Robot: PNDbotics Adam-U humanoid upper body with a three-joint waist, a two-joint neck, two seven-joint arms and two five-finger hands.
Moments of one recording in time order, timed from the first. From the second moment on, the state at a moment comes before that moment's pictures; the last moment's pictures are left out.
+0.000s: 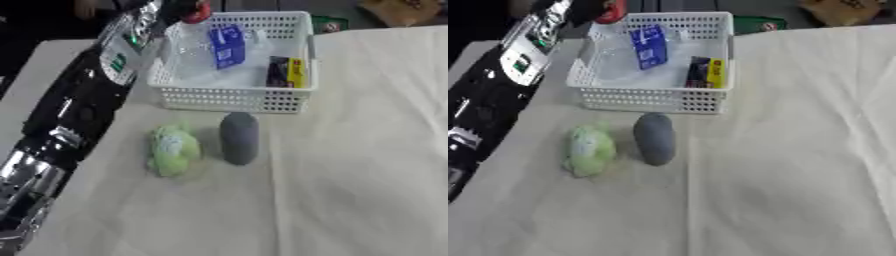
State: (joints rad) left arm -1.15 0.43 -0.19 -0.96 -0.58 0.16 -0.10; right arm -0.36 -0.44 -0.29 -1.98 0.75 -0.24 -0.90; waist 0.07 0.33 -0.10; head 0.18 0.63
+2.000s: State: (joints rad) left arm -1.17 0.42 -0.16 -0.92 -0.76 0.12 -0.29; right arm -0.37 -0.44 -0.29 -1.98 0.75 -0.24 -0.90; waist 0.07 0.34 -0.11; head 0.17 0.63
